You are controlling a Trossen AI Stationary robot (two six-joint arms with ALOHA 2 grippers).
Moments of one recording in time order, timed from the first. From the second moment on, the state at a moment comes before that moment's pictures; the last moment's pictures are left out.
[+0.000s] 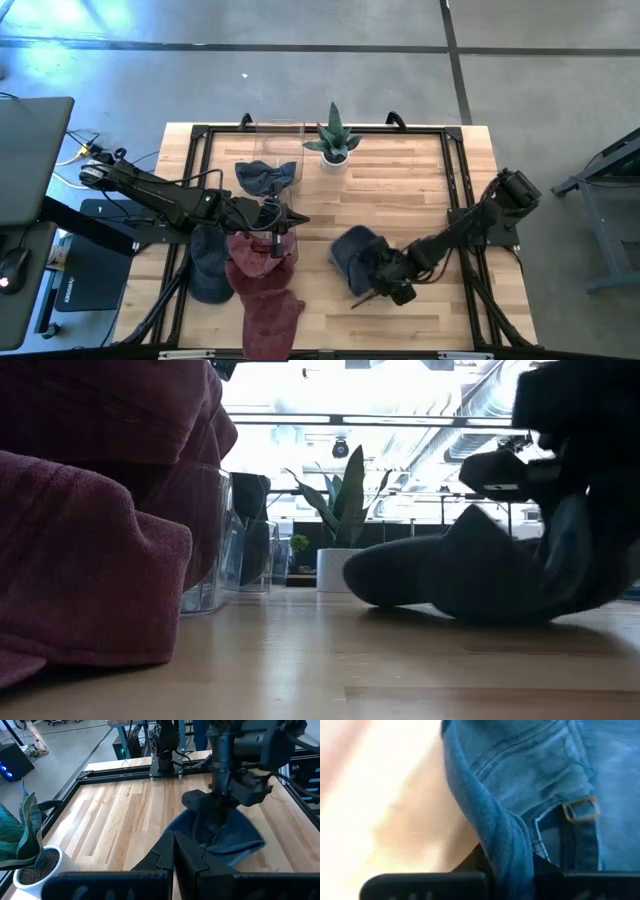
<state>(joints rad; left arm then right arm) -0.30 1.23 0.96 -0.08 -0.40 0.00 0.54 1.68 0.93 -0.48 0.15 0.03</state>
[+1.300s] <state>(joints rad) -0.30 1.23 0.96 -0.13 -0.40 0.00 0.72 1.67 0.98 -0.53 0.37 0.10</state>
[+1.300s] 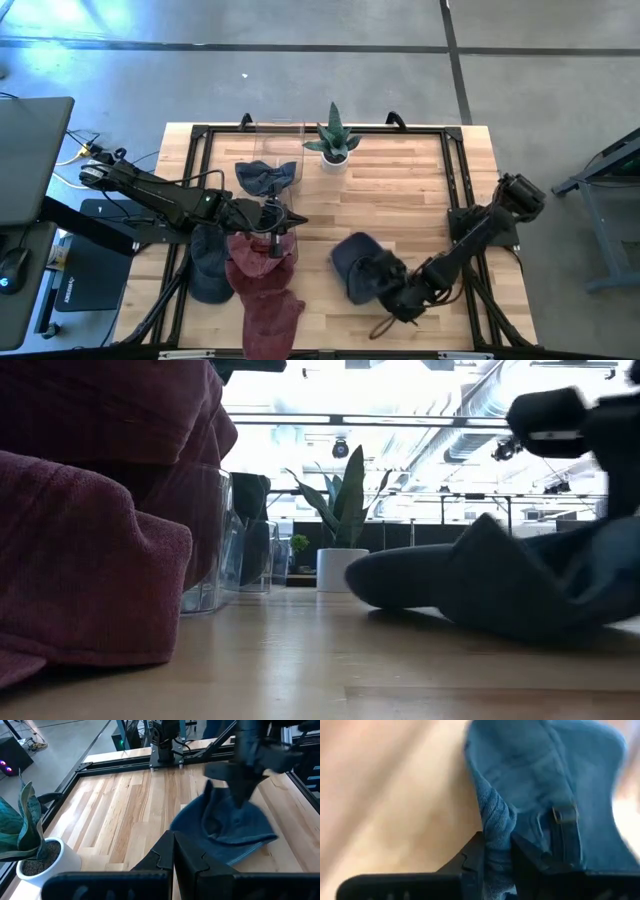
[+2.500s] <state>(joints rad) -0.30 1.48 0.96 0.25 -0.26 0.29 0.15 1.31 0.98 -0.54 -0.41 0.11</state>
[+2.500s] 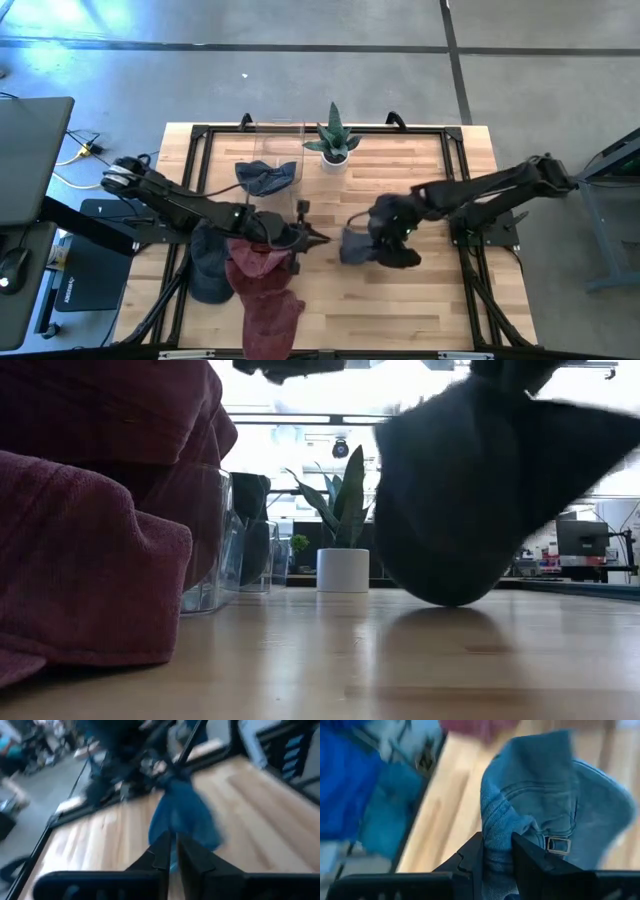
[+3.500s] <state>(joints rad) -0.17 1.81 1.31 0.17 0.27 0.16 0.11 1.23 0.98 -0.44 -0.42 0.02</state>
